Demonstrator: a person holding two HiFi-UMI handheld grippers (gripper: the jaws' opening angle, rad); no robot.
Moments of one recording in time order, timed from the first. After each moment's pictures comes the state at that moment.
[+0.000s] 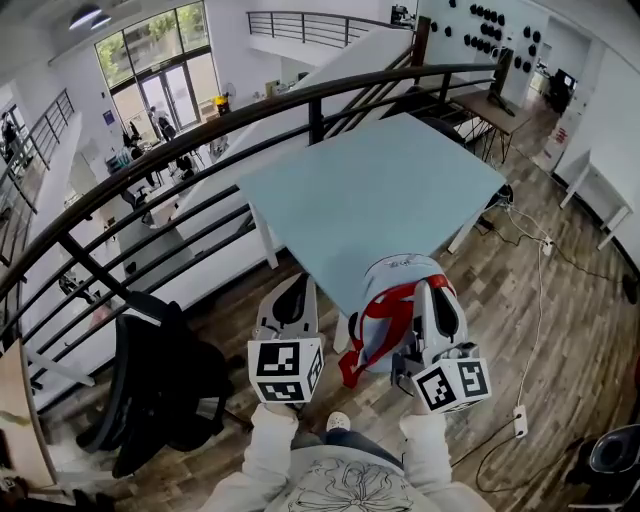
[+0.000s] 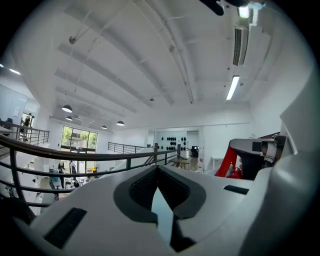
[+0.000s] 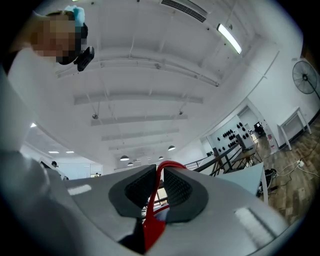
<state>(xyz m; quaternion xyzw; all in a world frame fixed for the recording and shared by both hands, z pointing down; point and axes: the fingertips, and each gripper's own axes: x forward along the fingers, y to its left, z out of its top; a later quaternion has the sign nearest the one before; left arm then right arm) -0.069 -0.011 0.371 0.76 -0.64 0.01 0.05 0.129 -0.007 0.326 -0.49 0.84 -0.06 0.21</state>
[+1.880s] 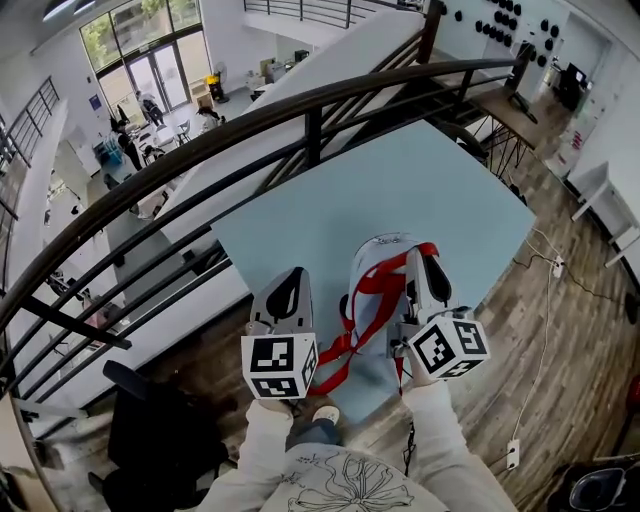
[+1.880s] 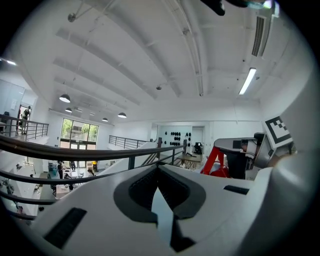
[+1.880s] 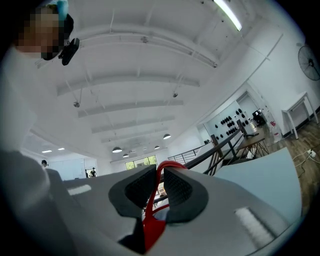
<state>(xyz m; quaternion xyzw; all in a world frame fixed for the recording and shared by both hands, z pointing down) -0.161 -0.413 0.403 0.76 -0.65 0.02 0.08 0.028 -0.461 0.355 -0.50 0.84 -0.12 0.17</state>
